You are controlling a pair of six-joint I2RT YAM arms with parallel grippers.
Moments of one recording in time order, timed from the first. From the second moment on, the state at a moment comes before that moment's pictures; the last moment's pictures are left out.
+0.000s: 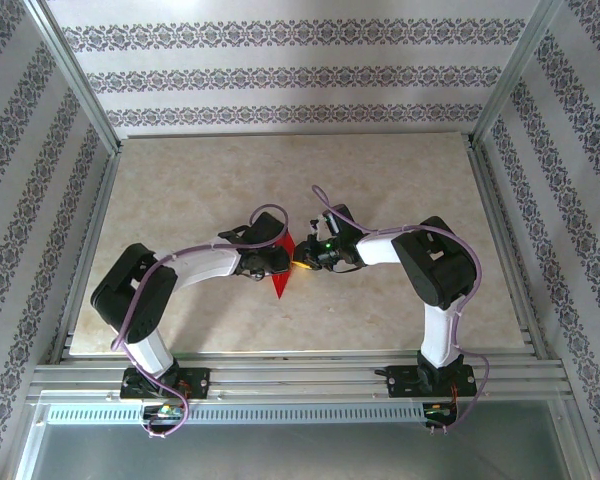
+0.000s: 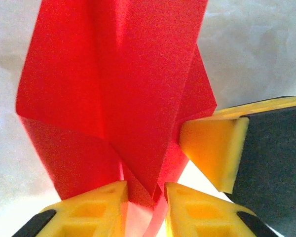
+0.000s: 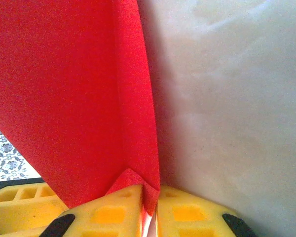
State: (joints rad) left arm -0.64 1.71 0.98 -0.36 0.08 -0.79; right arm 0.53 1.94 0.93 0.14 -0.67 0.86
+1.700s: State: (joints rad) left arm -0.69 1.87 1.20 -0.69 -0.09 -0.69; right arm 0.40 1.60 0.81 -0.01 -0.43 0.77
